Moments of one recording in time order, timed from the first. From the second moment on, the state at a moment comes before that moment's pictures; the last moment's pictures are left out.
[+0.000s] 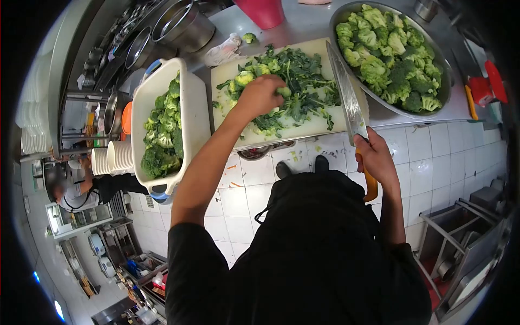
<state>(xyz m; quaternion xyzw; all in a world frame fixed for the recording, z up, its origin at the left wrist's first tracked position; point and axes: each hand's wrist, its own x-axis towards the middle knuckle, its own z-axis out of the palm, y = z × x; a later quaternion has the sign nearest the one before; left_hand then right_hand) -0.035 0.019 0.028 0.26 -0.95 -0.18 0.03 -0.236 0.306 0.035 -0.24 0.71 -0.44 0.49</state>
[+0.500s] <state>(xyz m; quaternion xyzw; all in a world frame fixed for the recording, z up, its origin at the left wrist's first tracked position) 0.116 0.016 0.094 0.28 -0.34 -0.74 0.51 -0.224 0.284 0.048 -0.28 0.71 -0.39 0.52</state>
